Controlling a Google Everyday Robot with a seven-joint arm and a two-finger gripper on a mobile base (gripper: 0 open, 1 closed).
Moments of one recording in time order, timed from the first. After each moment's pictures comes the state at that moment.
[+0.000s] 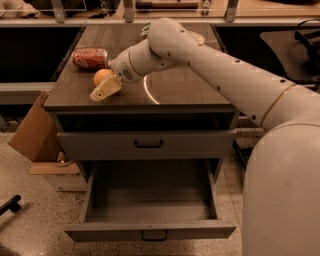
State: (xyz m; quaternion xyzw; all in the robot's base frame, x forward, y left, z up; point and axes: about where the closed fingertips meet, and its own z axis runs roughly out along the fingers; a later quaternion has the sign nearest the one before) arm 0.705 0.158 0.849 -0.56 0.68 0.25 0.41
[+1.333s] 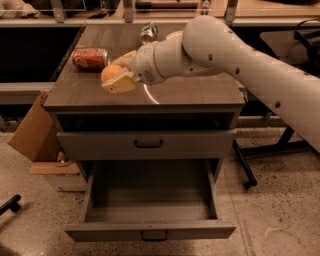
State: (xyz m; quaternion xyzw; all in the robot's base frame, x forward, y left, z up) arm 0.636 0.107 0.912 -0.56 0.63 0.25 0.48
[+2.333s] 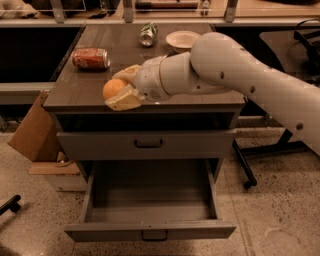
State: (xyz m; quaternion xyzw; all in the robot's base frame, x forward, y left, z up) arm 0.588 0.101 0.898 -0.59 0.60 0.24 0.49
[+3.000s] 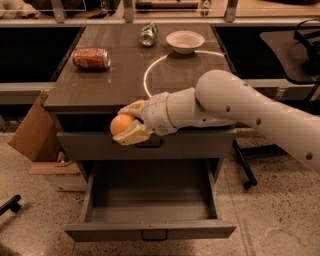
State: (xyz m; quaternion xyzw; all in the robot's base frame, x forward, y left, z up) arm 0.537 0.086 0.827 -0.61 0.60 0.26 0.45
